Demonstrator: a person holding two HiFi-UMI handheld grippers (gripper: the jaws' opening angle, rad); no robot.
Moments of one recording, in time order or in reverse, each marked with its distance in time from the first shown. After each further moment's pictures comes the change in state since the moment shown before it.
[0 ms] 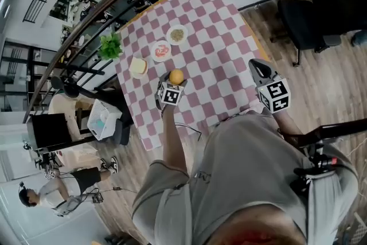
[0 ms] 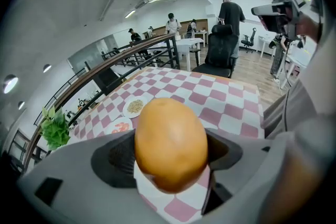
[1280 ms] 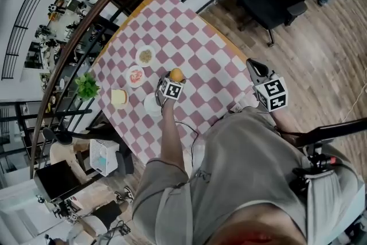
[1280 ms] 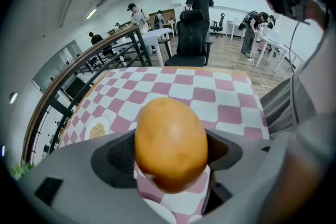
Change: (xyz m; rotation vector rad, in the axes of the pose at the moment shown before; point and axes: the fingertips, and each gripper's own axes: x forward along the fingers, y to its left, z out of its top) left arm 0.116 -0.082 0.075 0.288 0.071 -0.202; right arm -0.084 -0.071 -0.038 0.118 0.037 -0.301
